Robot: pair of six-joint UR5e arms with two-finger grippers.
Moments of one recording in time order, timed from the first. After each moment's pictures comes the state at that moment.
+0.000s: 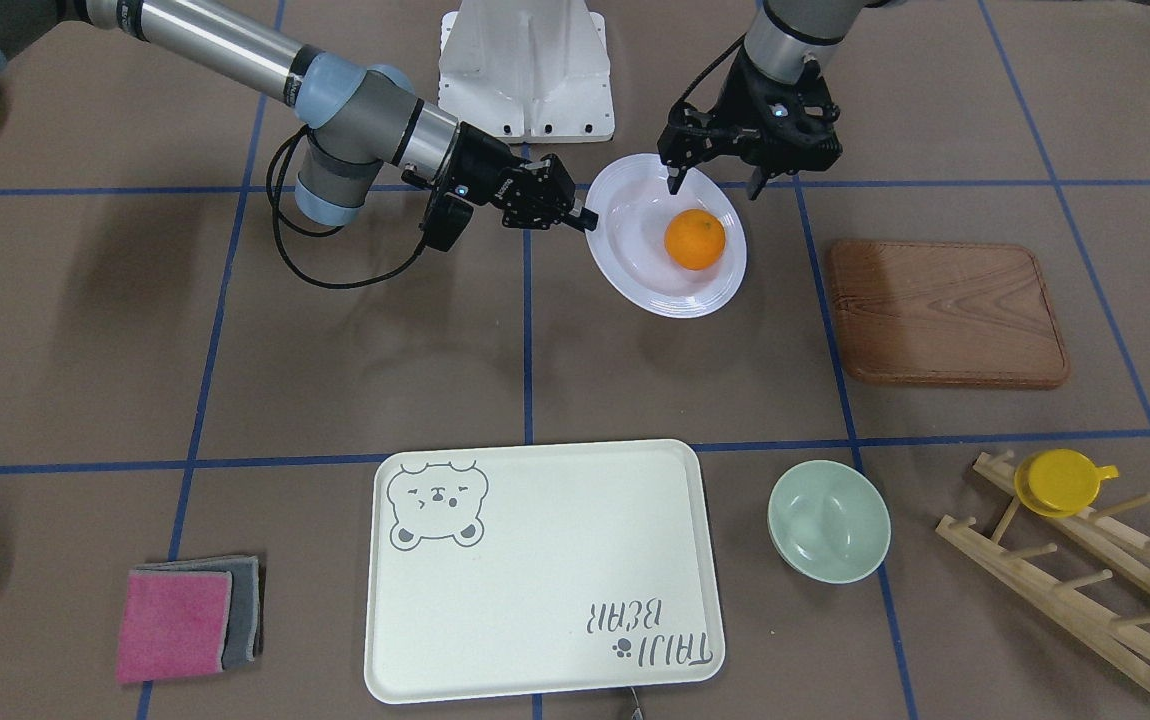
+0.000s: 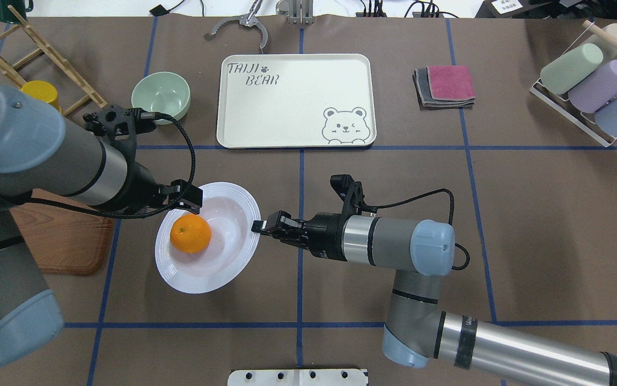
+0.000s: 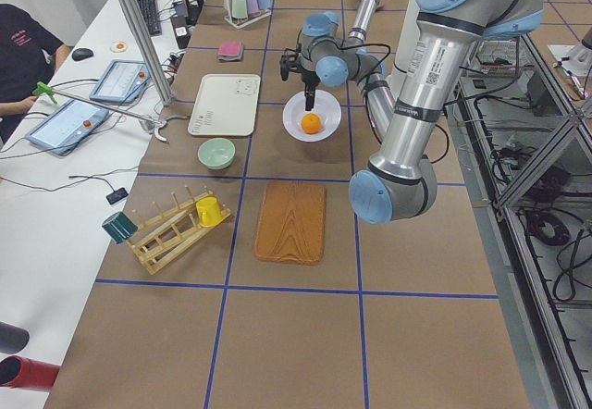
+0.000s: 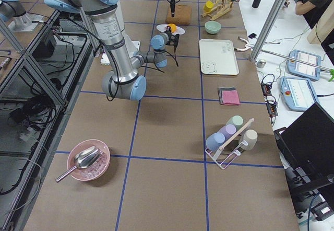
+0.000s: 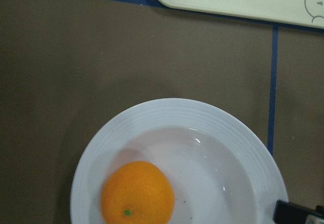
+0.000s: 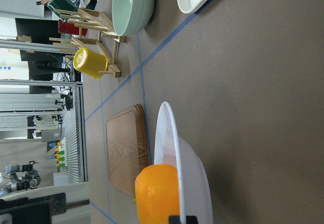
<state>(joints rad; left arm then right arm) -0.65 -1.93 -2.18 -1.47 -2.00 -1.16 0.35 -1.00 1.40 -0.06 1.65 1.82</state>
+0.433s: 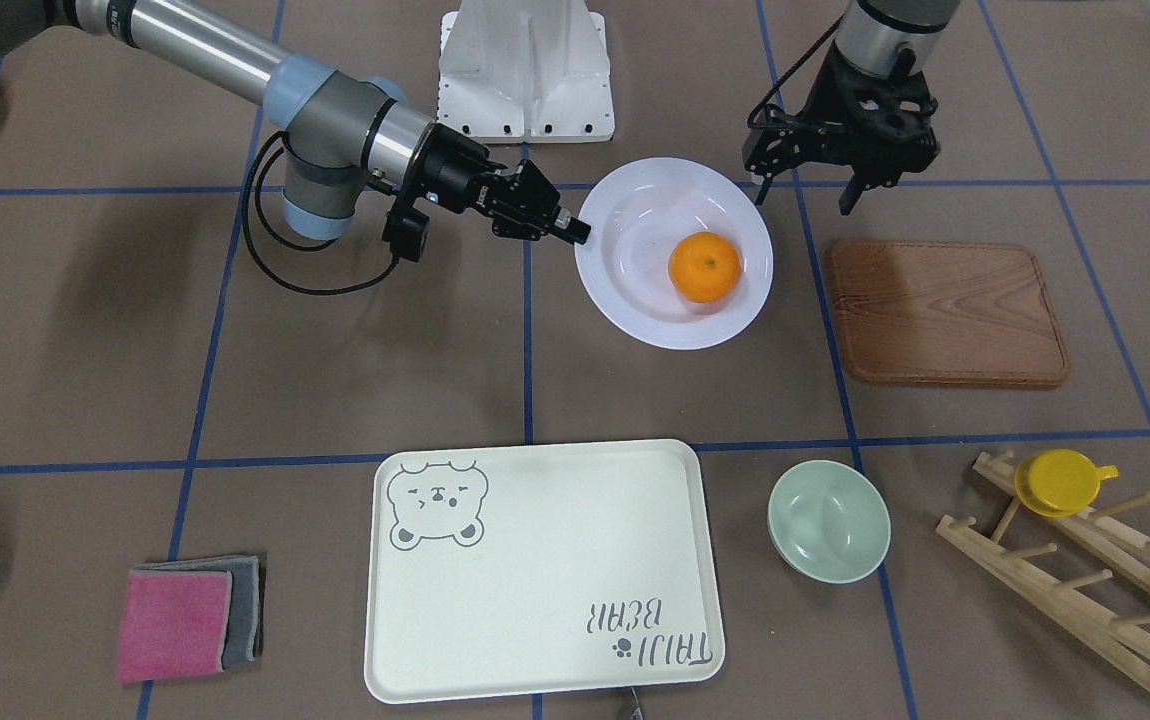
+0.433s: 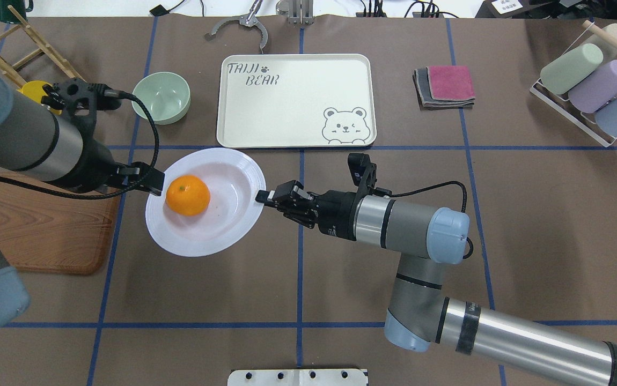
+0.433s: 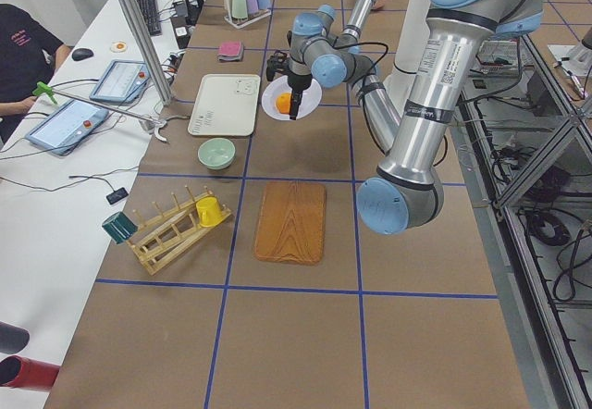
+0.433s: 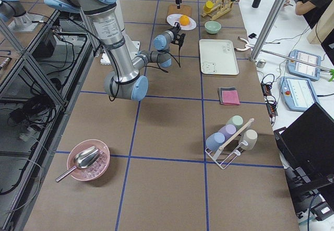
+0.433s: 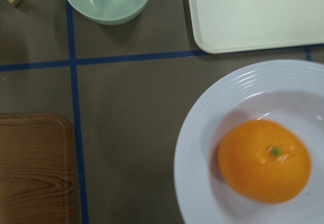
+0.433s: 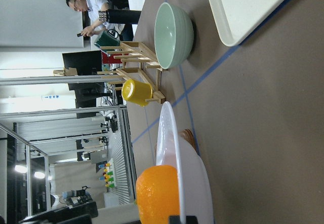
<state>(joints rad) -0.79 -1.87 -2.19 -1.43 -2.00 -0.89 0.40 -0.99 1.40 0.03 1.48 1.96</state>
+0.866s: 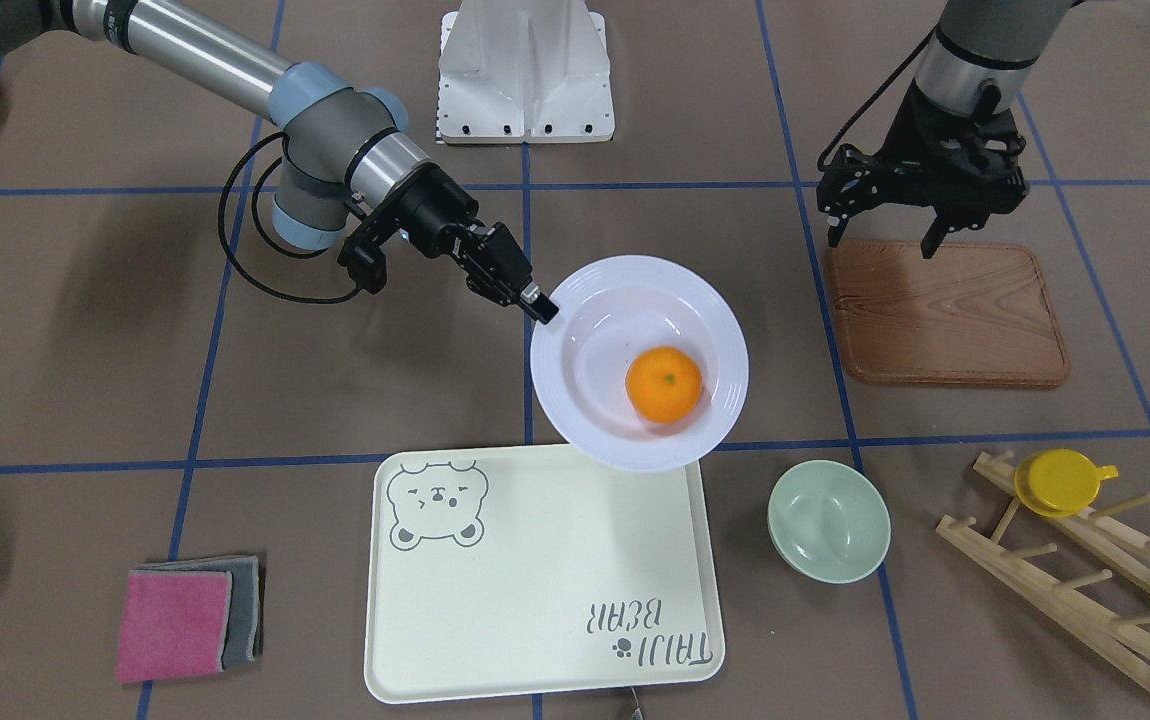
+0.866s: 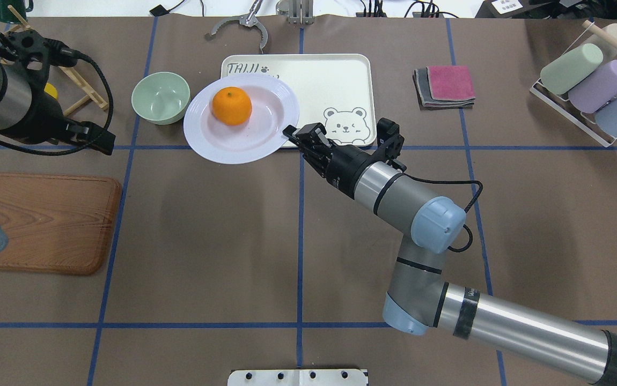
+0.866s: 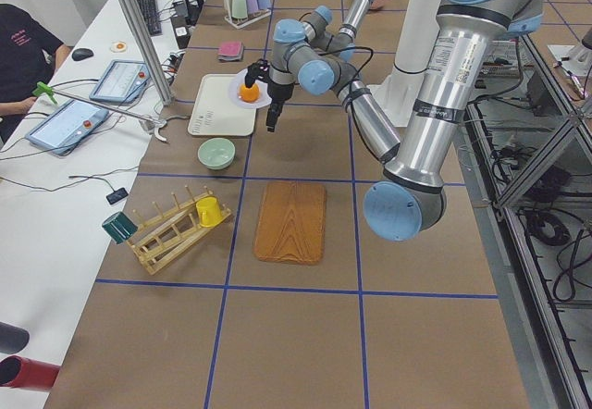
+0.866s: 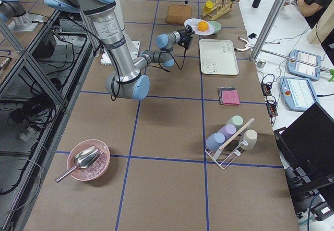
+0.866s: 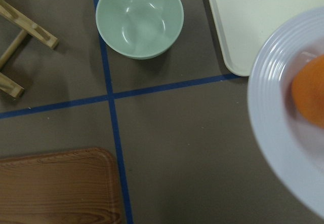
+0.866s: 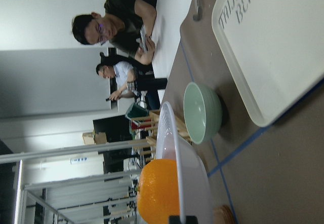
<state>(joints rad) -0.91 -1.86 -2.11 -1.44 -2.00 -0.70 0.43 -0.96 1.38 -0.15 1.19 2.00</state>
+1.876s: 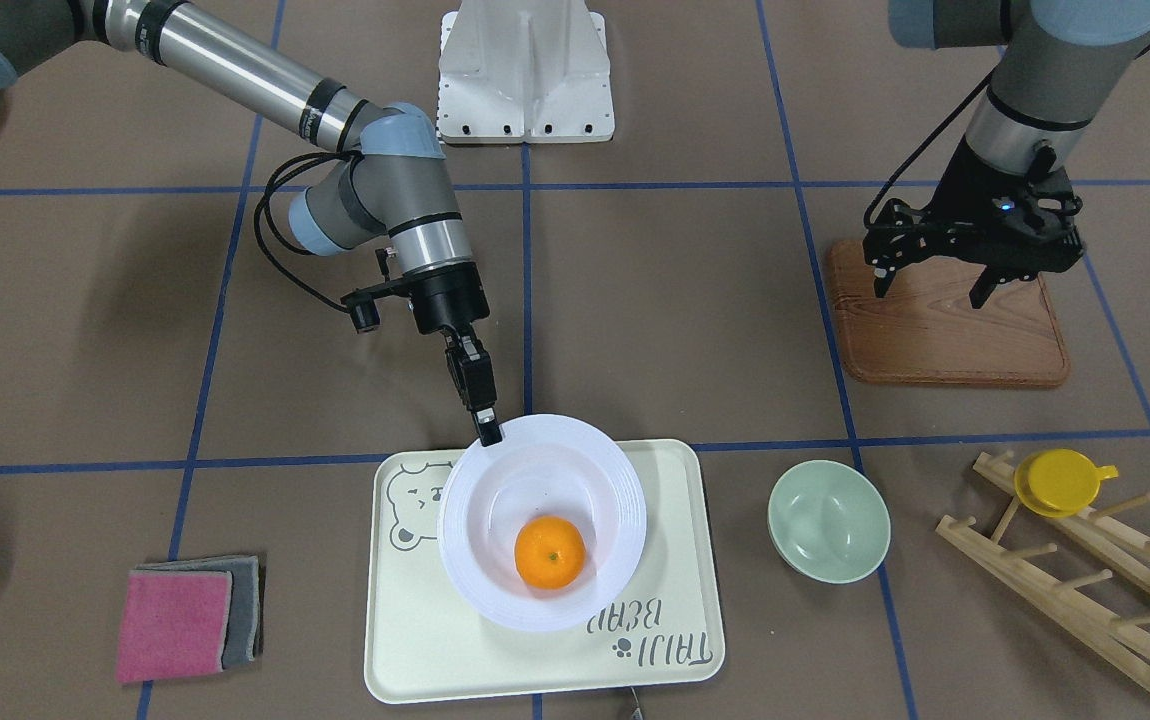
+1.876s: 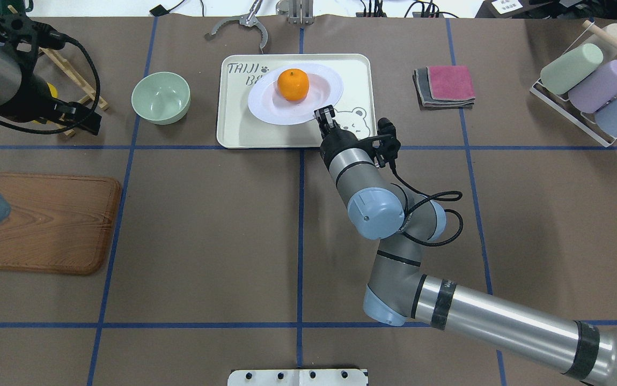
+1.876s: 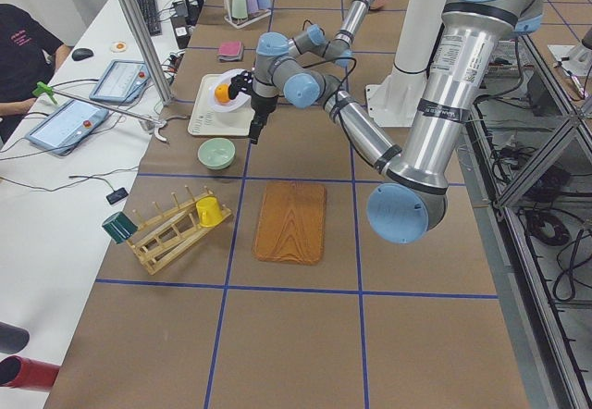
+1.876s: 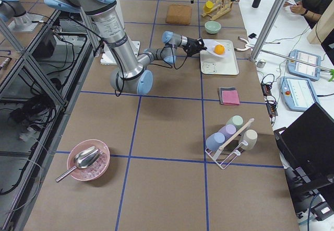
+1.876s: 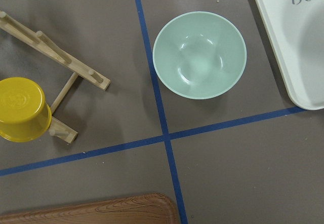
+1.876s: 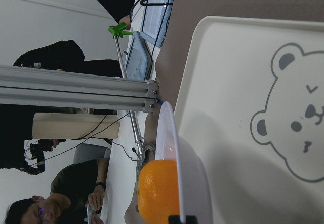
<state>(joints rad) -0.96 -1.86 -2.02 -1.52 -2.00 -0.66 0.43 -0.89 1.28 -0.59 0.94 2.31</state>
